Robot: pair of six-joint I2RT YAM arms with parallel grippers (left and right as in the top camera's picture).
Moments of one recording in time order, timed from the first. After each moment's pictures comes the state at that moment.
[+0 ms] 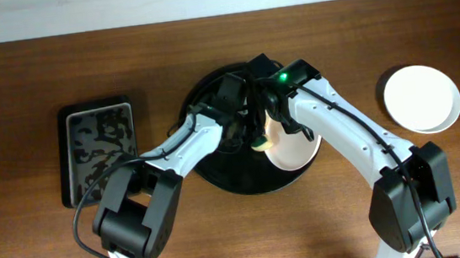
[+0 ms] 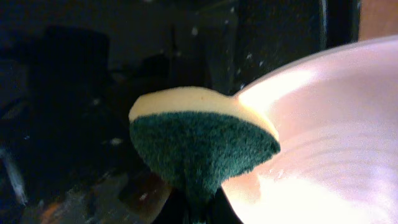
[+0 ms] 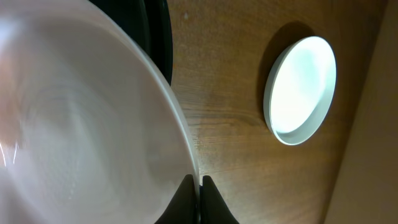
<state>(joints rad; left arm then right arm) -0.56 2.05 1.38 -0.41 0.33 -0.69 0.50 1.89 1.60 -1.27 0.61 0.29</state>
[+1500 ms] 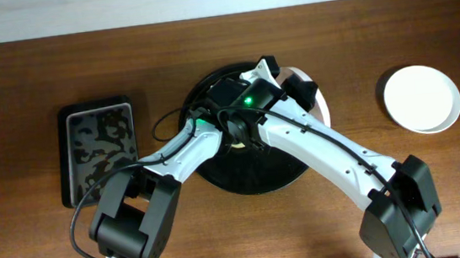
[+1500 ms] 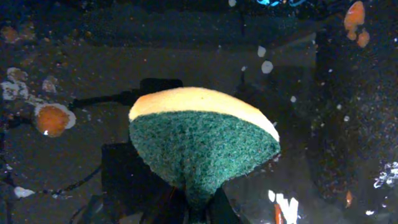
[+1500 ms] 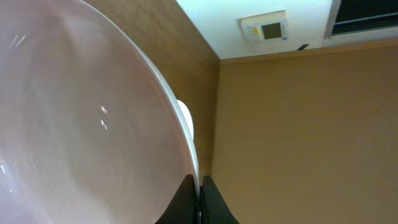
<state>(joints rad) -0.57 2.02 1.33 -0.43 -0.04 -0.58 0.70 1.89 1.68 -1.41 1.18 0.28</state>
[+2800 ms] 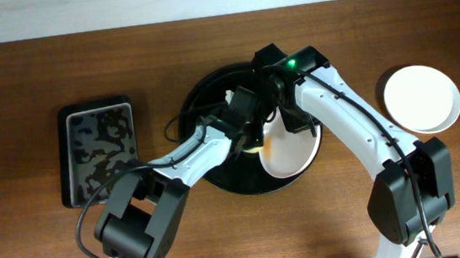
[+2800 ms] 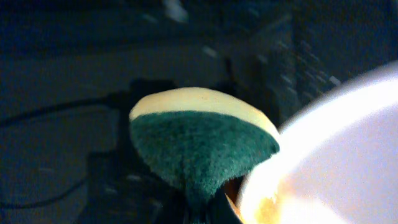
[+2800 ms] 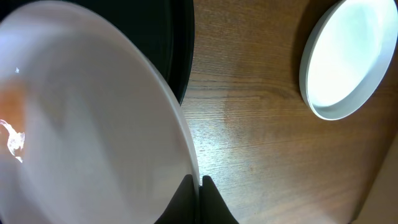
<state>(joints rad) -0.63 2.02 1.30 -0.36 0.00 -0.53 0.44 1.92 1.69 -1.39 0.43 0.34</state>
